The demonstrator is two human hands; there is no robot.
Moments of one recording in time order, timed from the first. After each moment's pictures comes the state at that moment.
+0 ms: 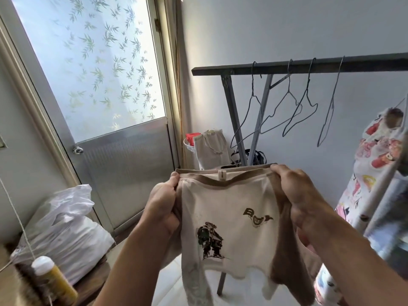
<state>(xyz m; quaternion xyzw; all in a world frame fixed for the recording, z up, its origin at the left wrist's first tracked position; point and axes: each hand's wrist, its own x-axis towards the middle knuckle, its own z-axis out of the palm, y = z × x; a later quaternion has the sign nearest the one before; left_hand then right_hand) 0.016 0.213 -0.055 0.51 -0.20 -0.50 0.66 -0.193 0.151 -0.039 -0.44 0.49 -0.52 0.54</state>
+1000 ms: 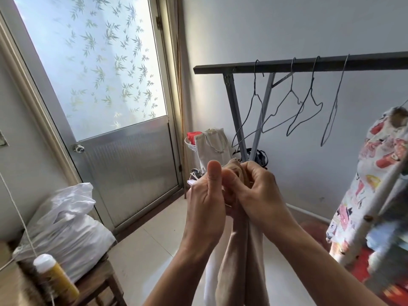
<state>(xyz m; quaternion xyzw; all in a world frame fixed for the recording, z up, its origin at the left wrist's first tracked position) -0.054 0.228 -0.056 0.48 -0.51 -0.27 0.66 -0.151 0.193 -0.041 -0.67 0.37 -0.50 0.42</state>
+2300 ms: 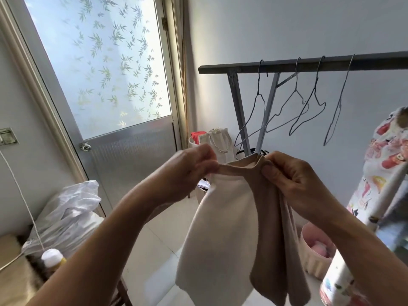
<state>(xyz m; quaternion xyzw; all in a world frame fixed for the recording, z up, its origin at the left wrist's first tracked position) 0.028 0.219 0.002 0.50 -0.78 -0.10 0.37 -0.206 0.169 -0.032 -0.76 0.25 -0.46 0.39</state>
